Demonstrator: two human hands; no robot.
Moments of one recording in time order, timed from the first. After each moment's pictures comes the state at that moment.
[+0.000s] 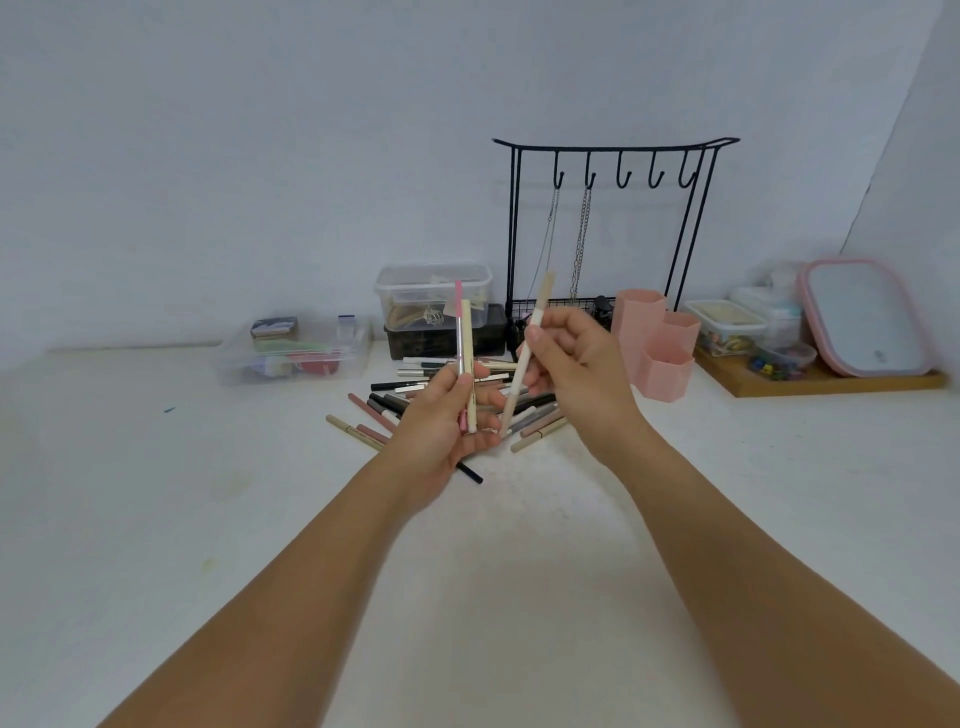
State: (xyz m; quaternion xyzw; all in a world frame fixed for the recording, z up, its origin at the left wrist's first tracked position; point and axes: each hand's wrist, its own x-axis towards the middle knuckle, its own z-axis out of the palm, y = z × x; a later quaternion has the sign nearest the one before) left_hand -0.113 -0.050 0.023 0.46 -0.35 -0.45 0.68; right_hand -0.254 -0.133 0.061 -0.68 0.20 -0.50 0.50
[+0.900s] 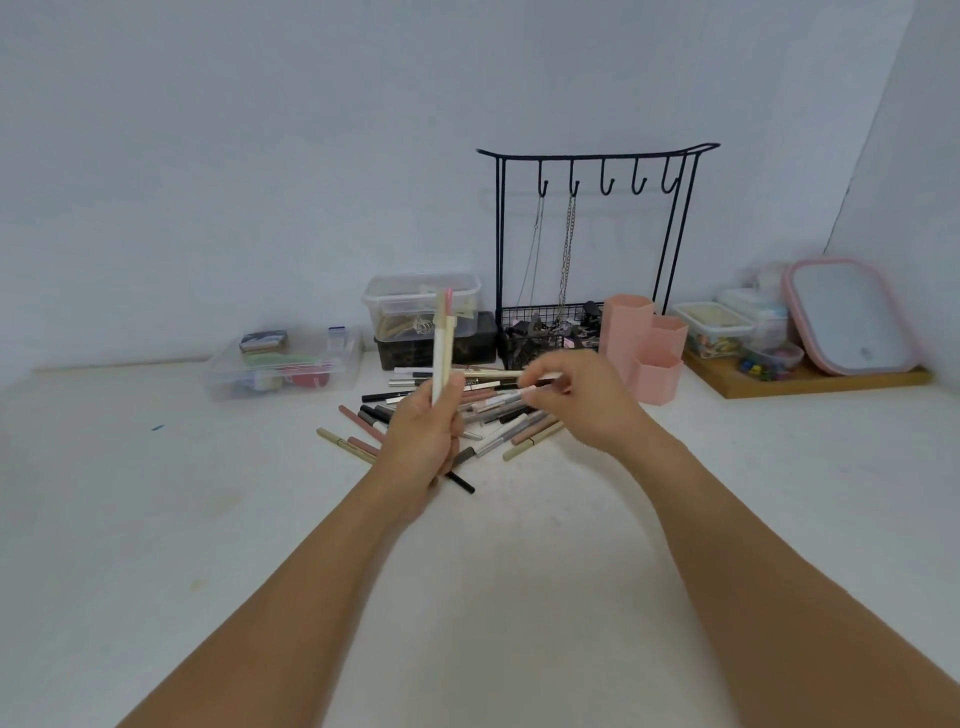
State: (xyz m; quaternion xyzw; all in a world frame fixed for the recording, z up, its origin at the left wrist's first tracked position) left_hand -0.109 -0.051 0.021 0.57 -0.36 -0.34 0.65; right_hand -0.274 -0.165 0.051 -0.84 0.30 -0.35 0.28
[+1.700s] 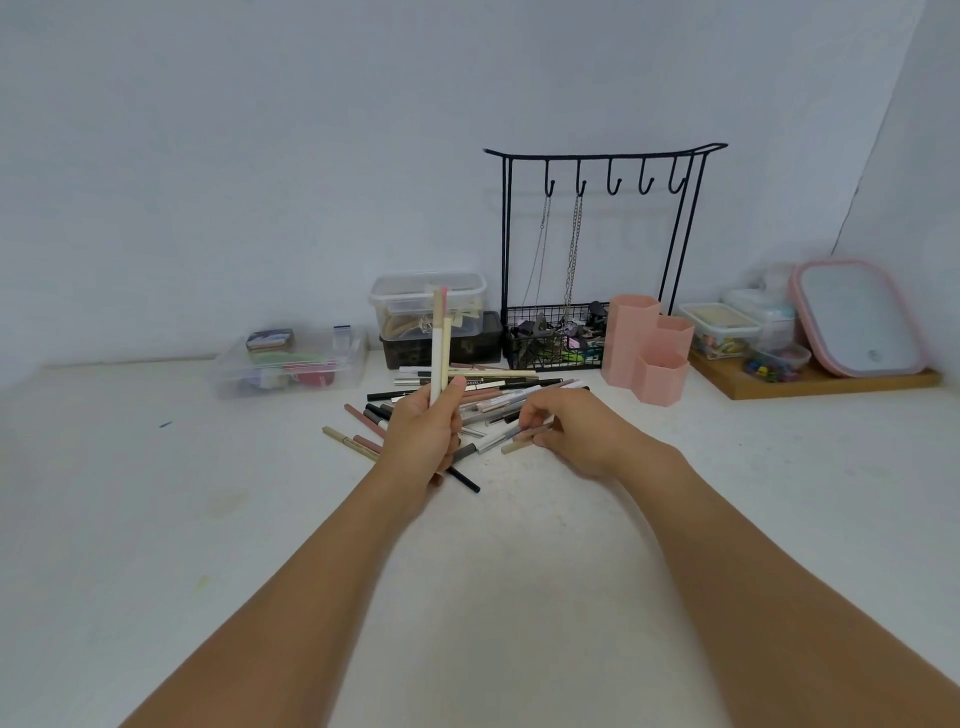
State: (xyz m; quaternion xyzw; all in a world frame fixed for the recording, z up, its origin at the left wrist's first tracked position) left_hand -0.102 -0.054 0.017 0.58 -0.32 -0.34 0.67; right_hand -0.271 -0.173 0.024 -0.92 0.30 -0.17 0.19
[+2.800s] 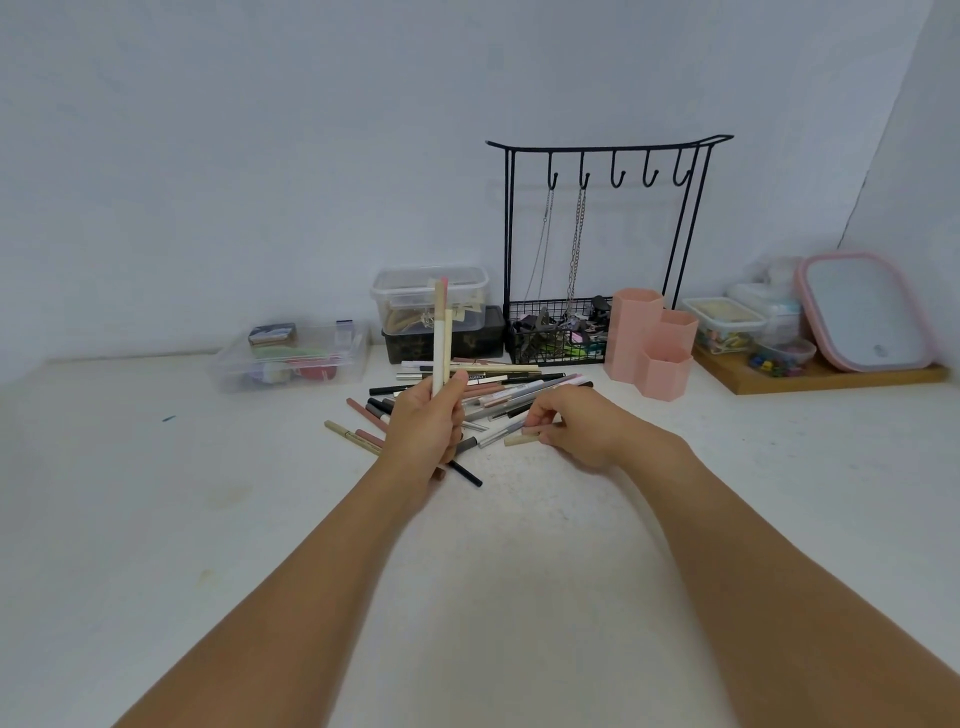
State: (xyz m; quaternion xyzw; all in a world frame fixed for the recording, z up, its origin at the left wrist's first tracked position) left_hand -0.105 -0.051 0.020 0.57 -0.32 -0.35 0.67; right_hand -0.268 -0.178 0.025 -0.91 0.33 -0.12 0.21
